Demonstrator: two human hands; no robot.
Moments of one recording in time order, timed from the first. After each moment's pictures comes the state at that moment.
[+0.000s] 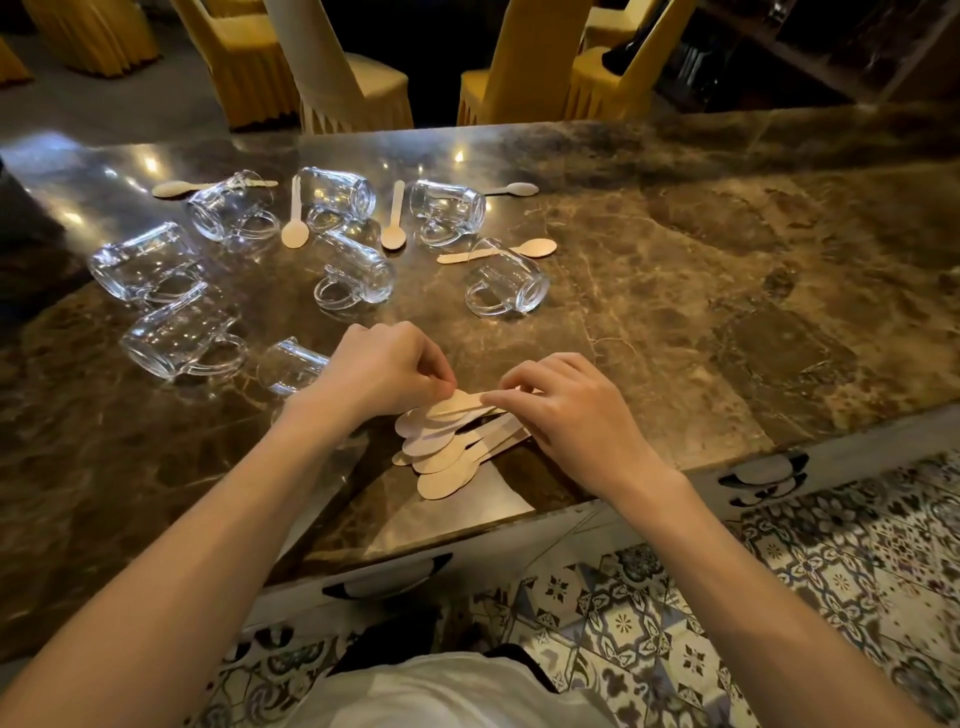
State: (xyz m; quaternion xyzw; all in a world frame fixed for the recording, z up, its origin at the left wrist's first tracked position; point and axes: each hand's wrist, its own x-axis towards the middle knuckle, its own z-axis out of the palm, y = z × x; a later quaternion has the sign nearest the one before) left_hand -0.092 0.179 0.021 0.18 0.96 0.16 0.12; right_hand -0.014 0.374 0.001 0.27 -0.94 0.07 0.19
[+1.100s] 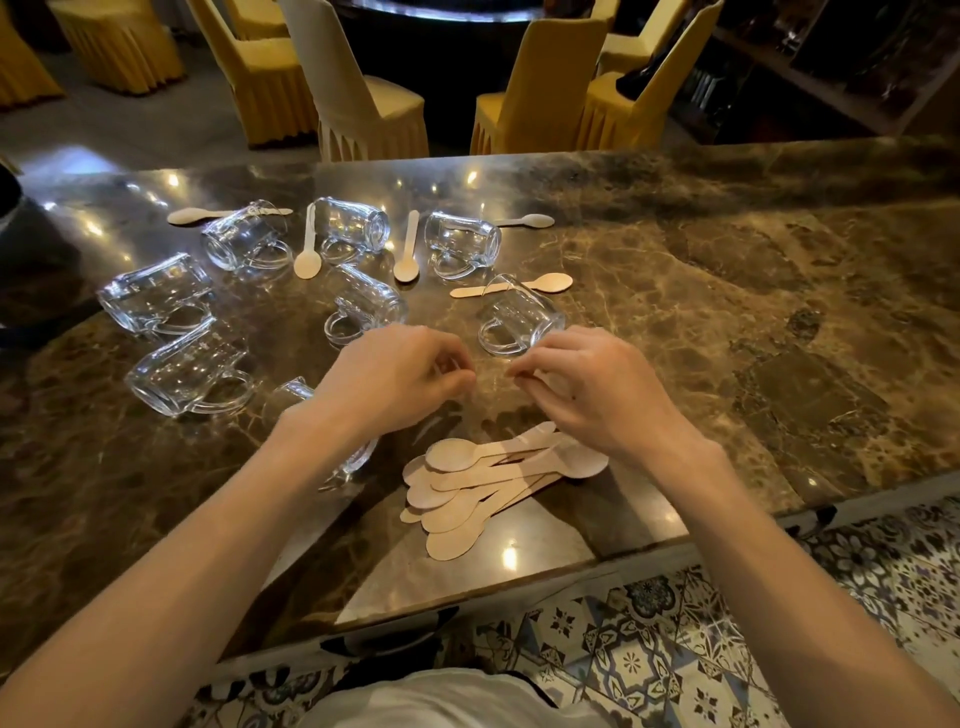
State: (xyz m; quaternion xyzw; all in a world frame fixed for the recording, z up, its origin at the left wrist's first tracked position) left_hand -0.114 0.178 0.036 0.26 0.94 0.19 0.03; right_hand -0.069 0.382 0.035 0.23 -0.95 0.17 0.13
